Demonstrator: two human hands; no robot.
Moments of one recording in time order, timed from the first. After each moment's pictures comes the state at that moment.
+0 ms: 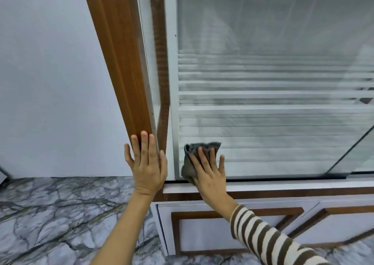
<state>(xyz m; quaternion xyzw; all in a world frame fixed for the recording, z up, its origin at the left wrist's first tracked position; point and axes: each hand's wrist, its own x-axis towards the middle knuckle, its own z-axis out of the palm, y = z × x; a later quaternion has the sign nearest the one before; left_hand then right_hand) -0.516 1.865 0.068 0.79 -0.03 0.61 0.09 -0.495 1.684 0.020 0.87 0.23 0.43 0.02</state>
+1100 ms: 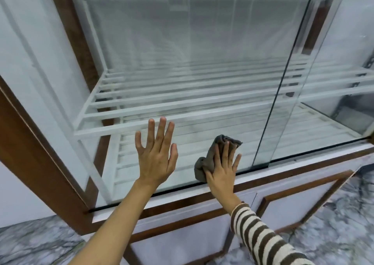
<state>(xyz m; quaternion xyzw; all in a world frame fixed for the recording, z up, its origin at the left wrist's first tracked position) -0.464 1.668 0.128 0.82 -0.17 0.54 0.07 -0.466 1.470 0.032 0.91 0.01 0.38 -0.15</state>
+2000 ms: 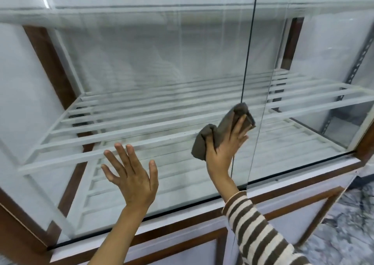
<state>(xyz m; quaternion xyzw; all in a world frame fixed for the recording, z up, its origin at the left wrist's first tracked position) -0.451 1.595 0.128 0.82 0.01 0.55 0.14 -0.427 1.409 0.168 0.77 -0.01 0.45 -0.45</state>
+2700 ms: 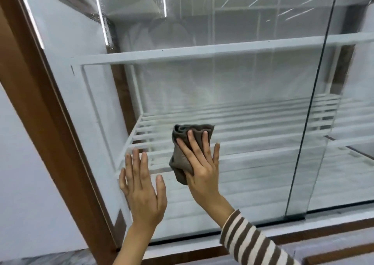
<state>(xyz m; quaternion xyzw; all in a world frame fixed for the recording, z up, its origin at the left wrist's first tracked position) -0.502 1.712 0.186 0.78 -0.03 0.59 0.19 -0.455 1.579 0.202 0.78 0.25 0.50 -0.28</state>
